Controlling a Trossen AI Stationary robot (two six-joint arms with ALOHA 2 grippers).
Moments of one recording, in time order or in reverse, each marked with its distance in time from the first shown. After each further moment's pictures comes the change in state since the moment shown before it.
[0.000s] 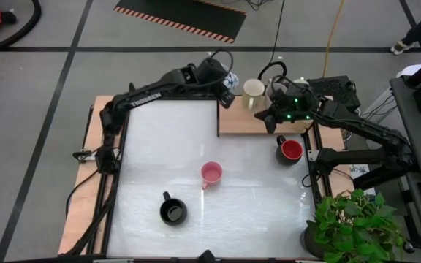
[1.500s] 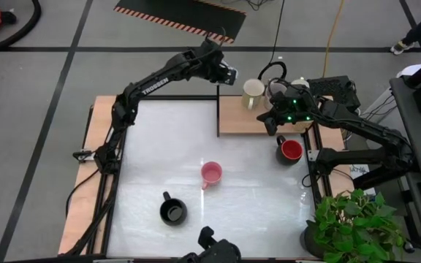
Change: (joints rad) left arm 0.172 0.194 0.228 -0.035 0.238 -0.294; right arm -0.001 -0.001 0.000 -0.078 0.030 -0.028
